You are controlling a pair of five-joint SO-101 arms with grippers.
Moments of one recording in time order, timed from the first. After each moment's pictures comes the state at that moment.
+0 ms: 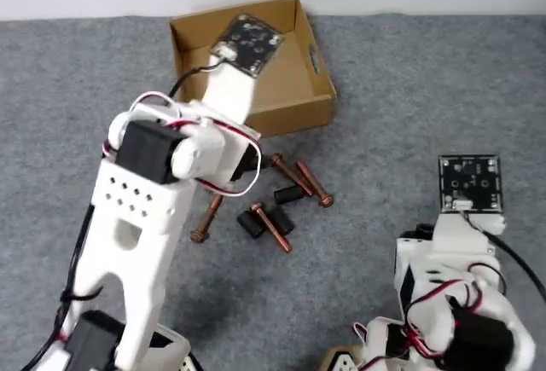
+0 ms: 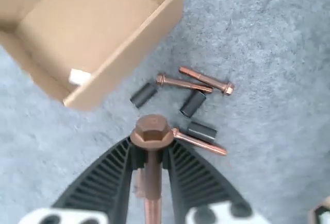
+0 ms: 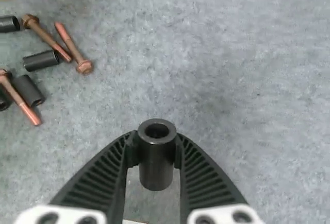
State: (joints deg) left arm 22.0 -15.2 -10.8 97.8 4.7; right arm 11.3 -72.9 32.7 99.6 11.9
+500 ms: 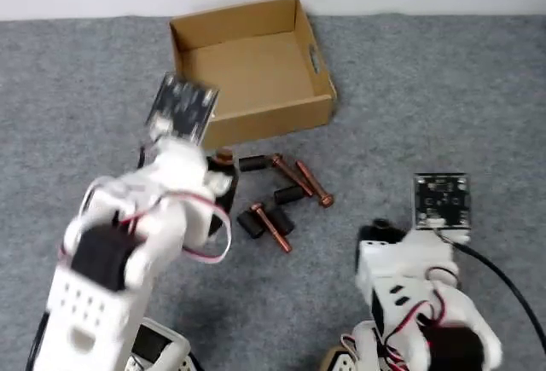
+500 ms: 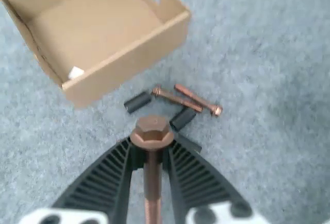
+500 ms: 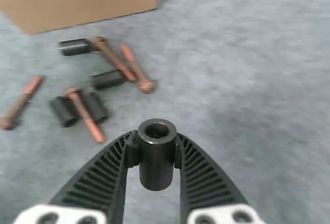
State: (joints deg) left arm 22.0 -52.3 28.8 78.5 12.4; right arm -9.7 -84.7 47.8 89.5 -7.3
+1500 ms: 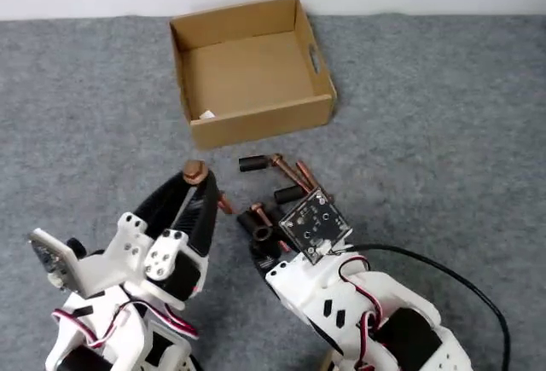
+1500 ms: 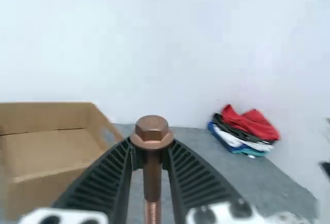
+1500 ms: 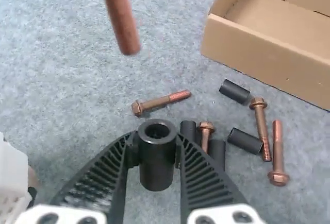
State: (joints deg) left arm 25.7 -103.3 64.0 51.2 29.7; right arm -47.5 -84.1 59.1 66.7 -0.5
